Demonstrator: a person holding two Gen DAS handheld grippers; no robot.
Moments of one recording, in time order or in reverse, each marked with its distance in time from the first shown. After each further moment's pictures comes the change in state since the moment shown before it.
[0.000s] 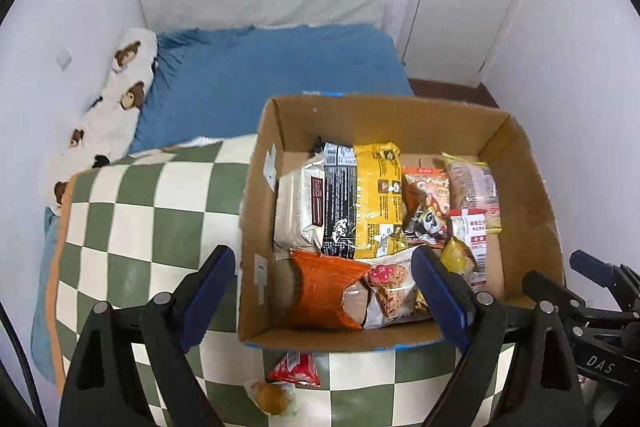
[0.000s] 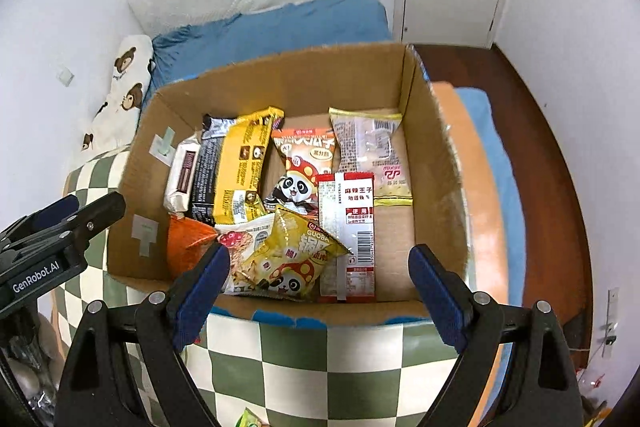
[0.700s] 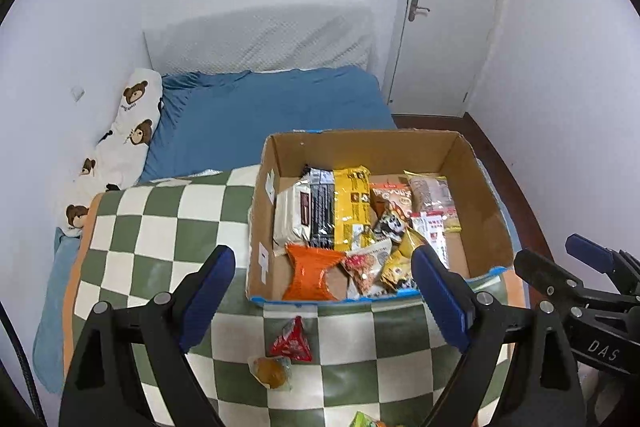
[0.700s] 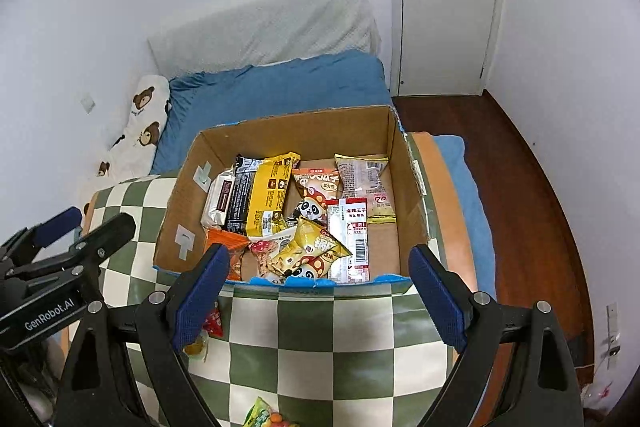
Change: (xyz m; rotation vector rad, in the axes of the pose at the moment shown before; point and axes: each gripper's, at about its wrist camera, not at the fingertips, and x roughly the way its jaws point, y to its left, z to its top) left arm -0.087 -0.015 -0.039 0.035 -0.164 -0.012; right arm -0.104 0.008 -0.041 -0.010 -0.197 0.008
